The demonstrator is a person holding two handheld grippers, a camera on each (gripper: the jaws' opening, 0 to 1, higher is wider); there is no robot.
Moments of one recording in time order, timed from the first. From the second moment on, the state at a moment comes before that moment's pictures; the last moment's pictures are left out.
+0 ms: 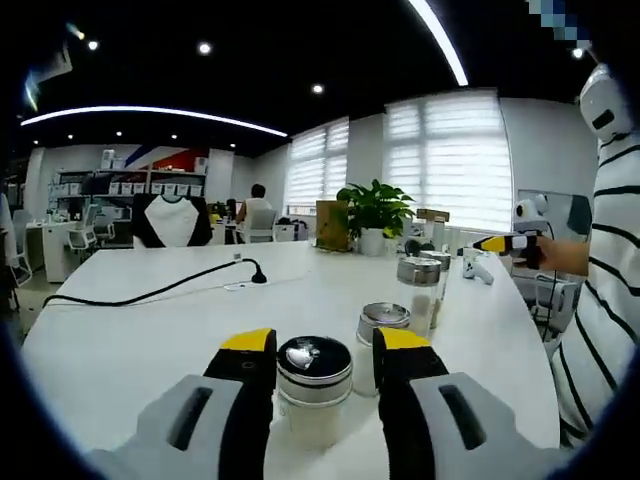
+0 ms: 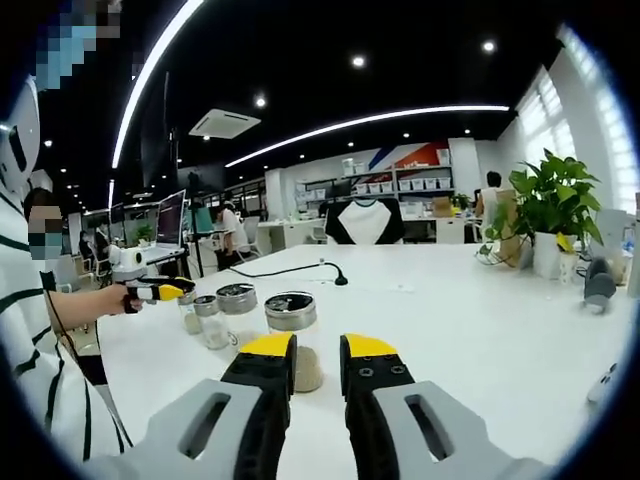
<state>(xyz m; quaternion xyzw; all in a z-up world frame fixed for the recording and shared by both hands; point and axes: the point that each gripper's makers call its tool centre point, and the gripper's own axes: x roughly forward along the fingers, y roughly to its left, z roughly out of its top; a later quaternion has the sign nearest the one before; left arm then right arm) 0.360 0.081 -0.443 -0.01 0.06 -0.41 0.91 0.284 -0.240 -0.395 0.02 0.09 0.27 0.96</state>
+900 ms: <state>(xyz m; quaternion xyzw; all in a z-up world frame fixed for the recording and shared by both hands) 0.358 0.079 -0.455 0.00 0.06 -0.34 0.94 0.293 -0.237 -0.388 0.00 0.08 0.27 0.96</state>
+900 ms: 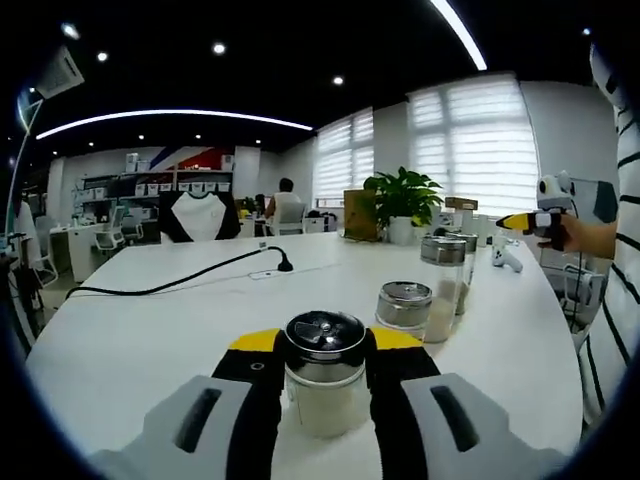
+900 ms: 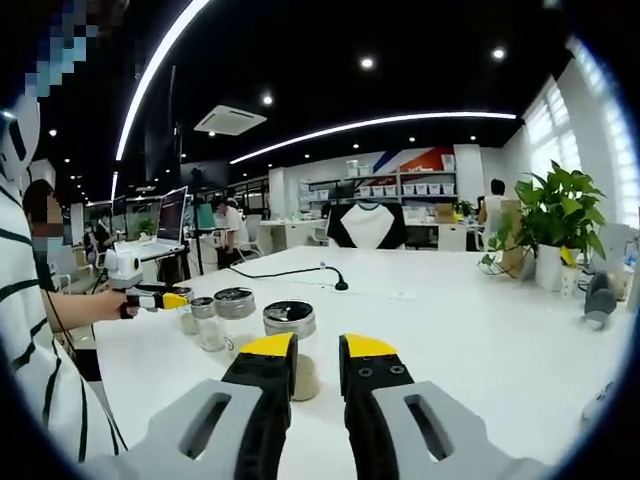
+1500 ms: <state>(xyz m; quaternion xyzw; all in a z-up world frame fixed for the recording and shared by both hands) 0.357 0.077 -0.450 0.00 0.05 -0.27 0.96 0.291 -0.255 -0.396 0.01 0.08 0.24 0.97</state>
